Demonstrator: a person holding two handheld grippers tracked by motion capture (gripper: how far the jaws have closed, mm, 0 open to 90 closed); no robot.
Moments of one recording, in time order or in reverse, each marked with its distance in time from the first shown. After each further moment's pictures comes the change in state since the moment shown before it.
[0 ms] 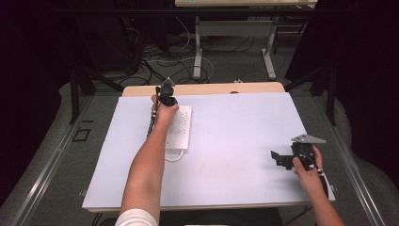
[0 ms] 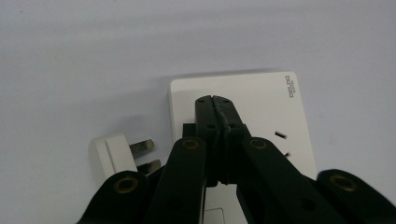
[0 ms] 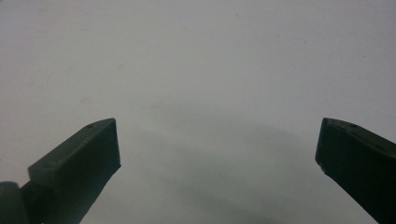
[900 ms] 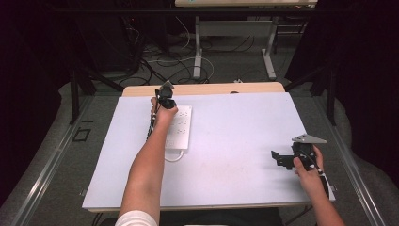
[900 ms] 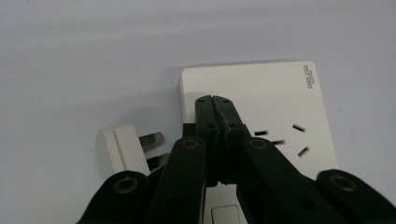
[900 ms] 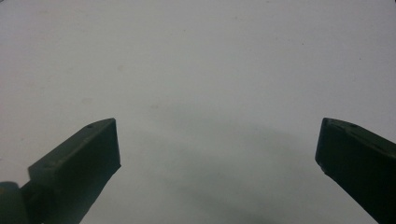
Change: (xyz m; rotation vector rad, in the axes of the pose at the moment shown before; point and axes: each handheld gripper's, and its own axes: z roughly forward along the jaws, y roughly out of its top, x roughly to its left) left arm 0.004 -0.007 0.004 -0.005 0.021 -0.003; right arm 0.000 0.000 -0.002 -0.005 -0.001 -0.004
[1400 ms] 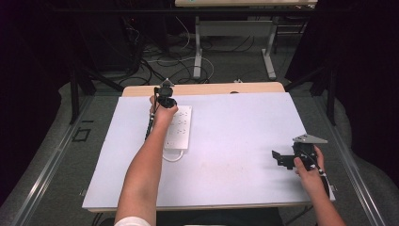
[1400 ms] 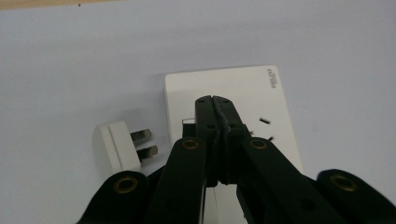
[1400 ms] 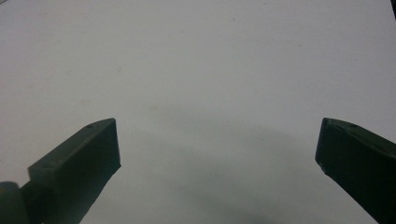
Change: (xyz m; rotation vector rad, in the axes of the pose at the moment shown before) left arm -0.009 -0.003 -0.028 -0.066 -0.043 0.024; right arm 0.000 0.000 -0.001 -0.003 -0.003 0.010
